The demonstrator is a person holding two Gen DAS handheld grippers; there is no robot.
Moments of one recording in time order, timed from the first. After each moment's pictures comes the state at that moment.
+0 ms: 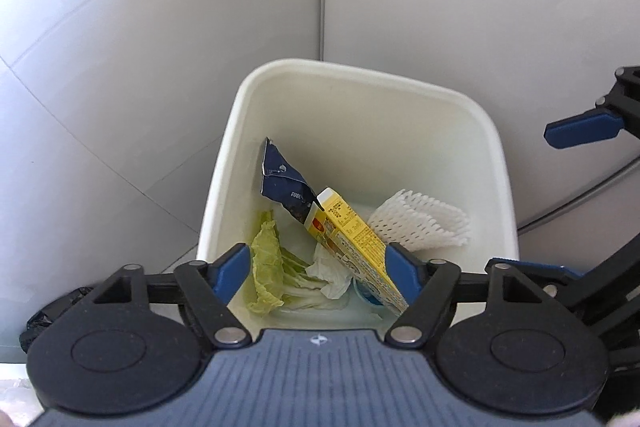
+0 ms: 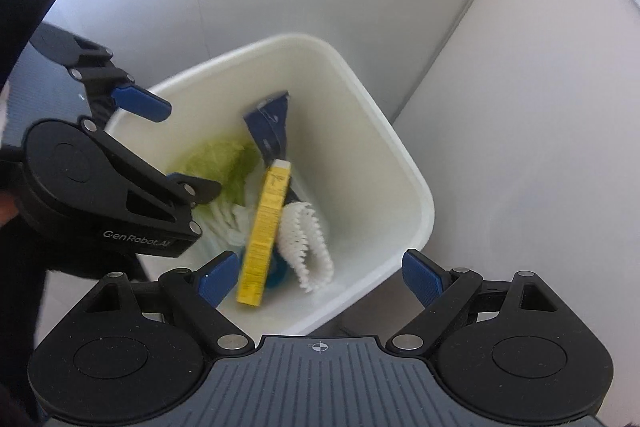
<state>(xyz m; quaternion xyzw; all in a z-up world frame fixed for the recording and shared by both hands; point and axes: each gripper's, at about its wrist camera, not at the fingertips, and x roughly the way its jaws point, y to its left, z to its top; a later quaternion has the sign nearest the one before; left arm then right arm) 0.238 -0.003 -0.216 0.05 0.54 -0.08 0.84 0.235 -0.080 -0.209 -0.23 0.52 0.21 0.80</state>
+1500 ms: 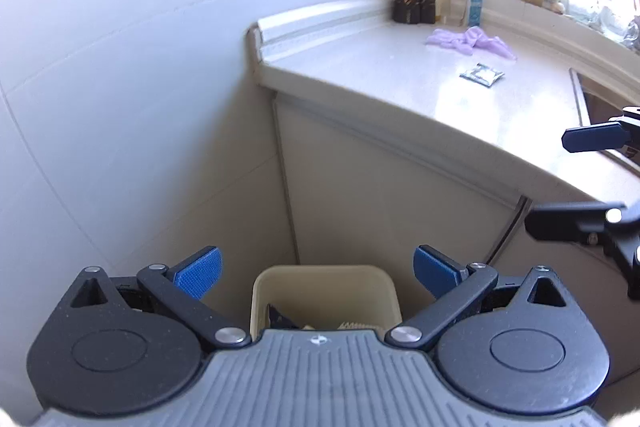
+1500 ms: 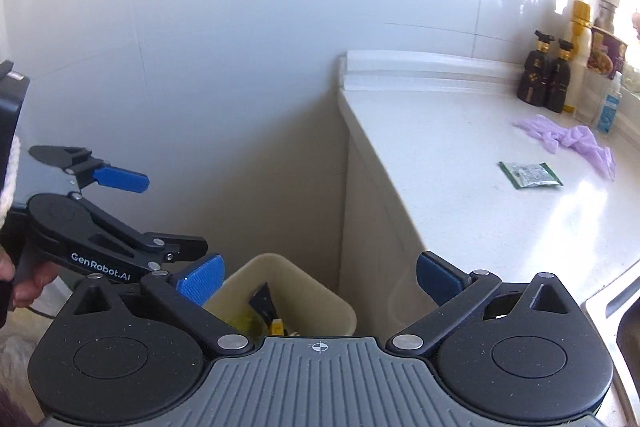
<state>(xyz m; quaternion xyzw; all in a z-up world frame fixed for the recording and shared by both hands) 0.167 -0.027 -0.002 0.08 0.35 -0.14 0.92 0.121 -0.170 0.019 -0.05 0.31 0.12 0.94</state>
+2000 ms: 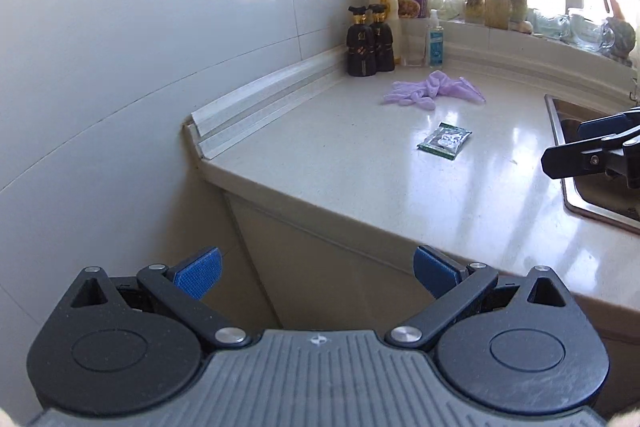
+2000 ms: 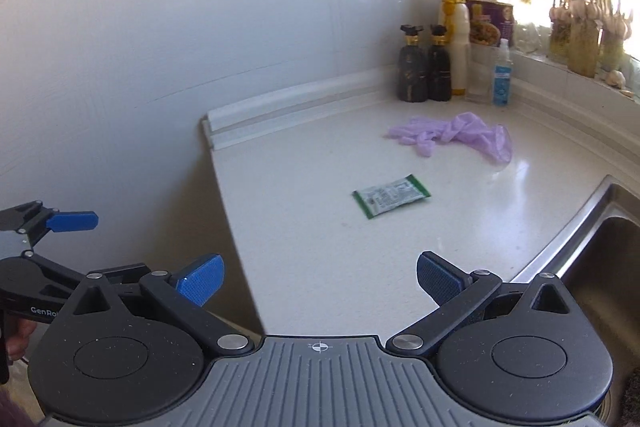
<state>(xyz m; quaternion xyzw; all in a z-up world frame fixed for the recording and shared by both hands) 0.216 -0.097 0.027 0.12 0.28 -0.18 0.93 0.154 -0.282 0.061 0.04 0.29 0.01 0.96</state>
